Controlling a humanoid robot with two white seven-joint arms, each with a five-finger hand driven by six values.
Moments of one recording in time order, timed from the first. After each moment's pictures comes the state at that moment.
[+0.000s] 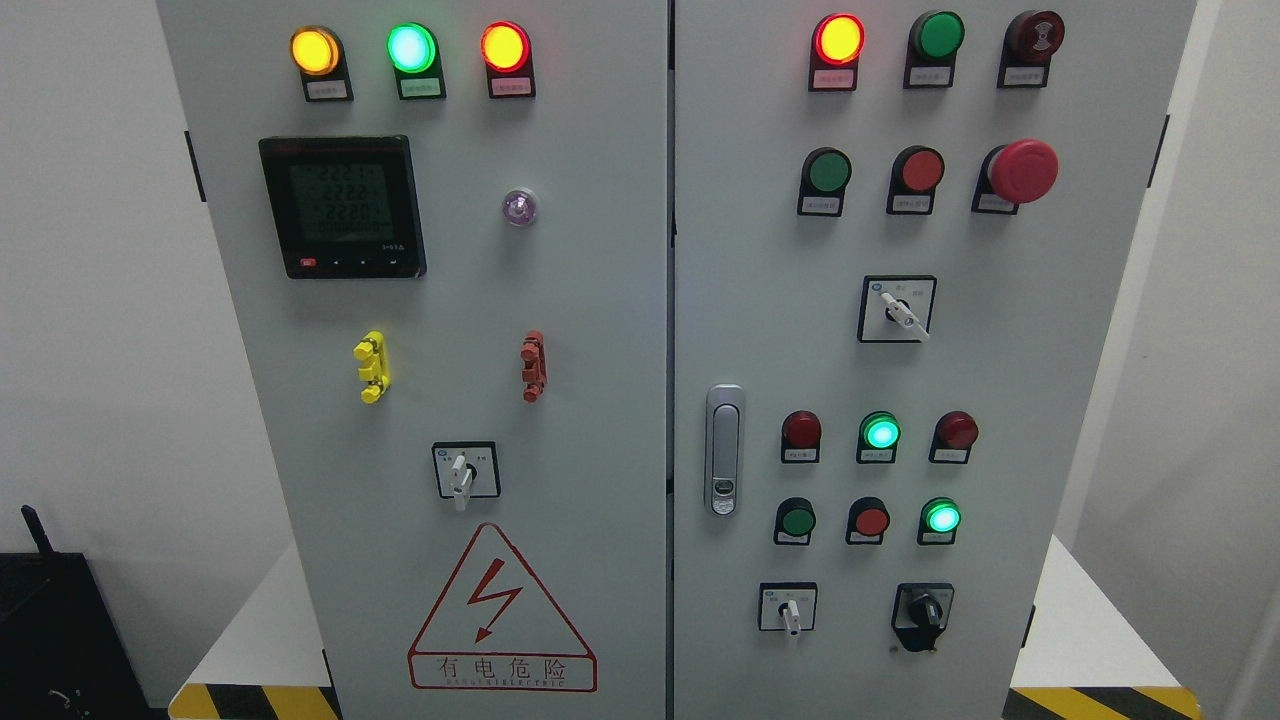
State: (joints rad) left arm 0.38 0.06 0.20 -1.72 0.08 -0.21 -0.01; right arm 0.09 0.12 0.08 -0.13 0.00 0.02 -0.08
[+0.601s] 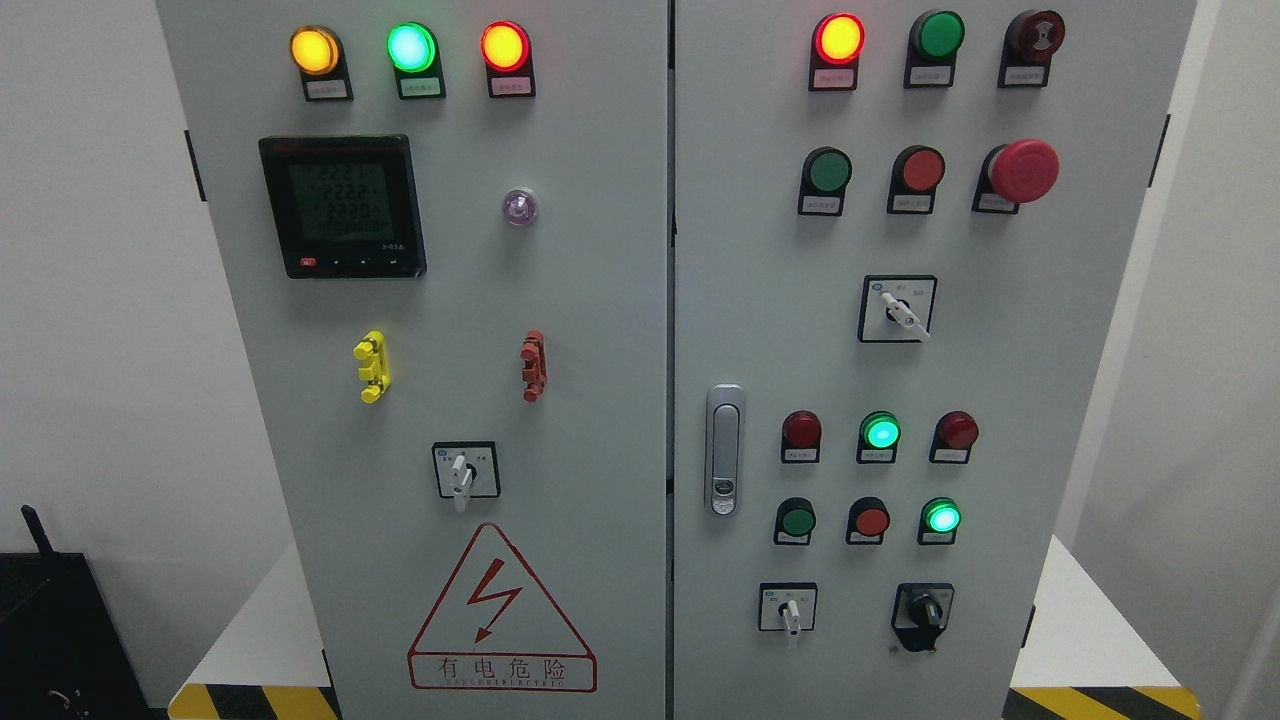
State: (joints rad) left arm 0.22 0.05 0.08 -1.93 0.06 0.04 0.22; right arm 0.09 0.12 0.08 -0.13 0.00 0.02 -0.08
